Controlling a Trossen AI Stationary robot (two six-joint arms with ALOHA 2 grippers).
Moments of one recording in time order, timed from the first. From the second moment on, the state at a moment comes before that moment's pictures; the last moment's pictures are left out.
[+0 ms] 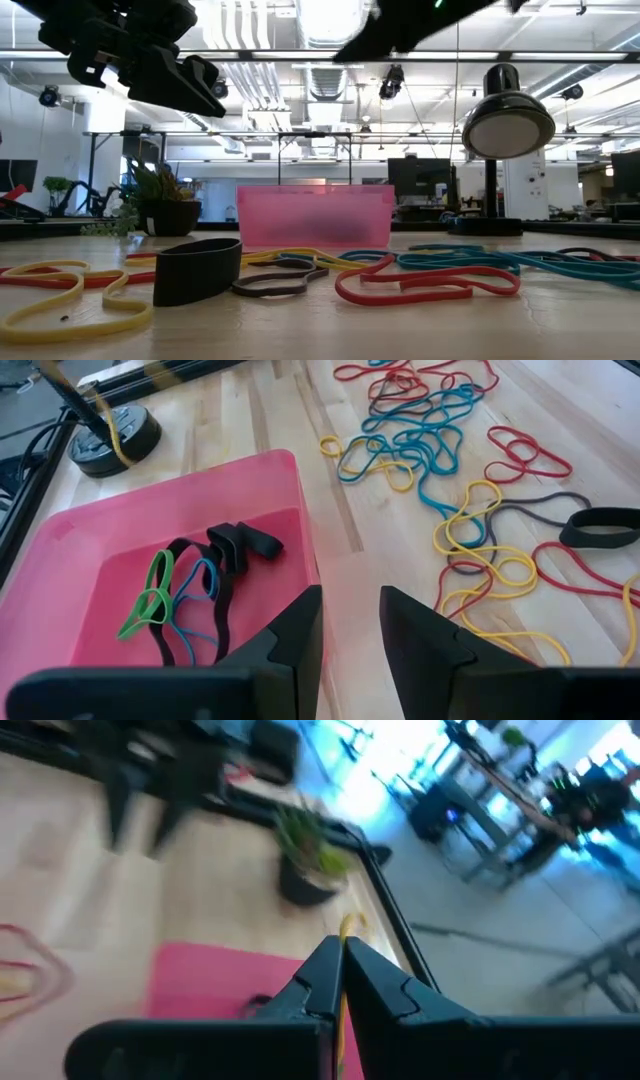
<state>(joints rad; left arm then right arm) -0.09 1.00 0.55 -0.08 -0.03 0.24 0.08 1.48 0.94 0.18 0.47 -0.29</state>
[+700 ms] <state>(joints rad) -0.09 1.05 0.55 -0.04 -0.03 0.21 -0.09 1.64 0.94 0.17 0.35 -0.11</state>
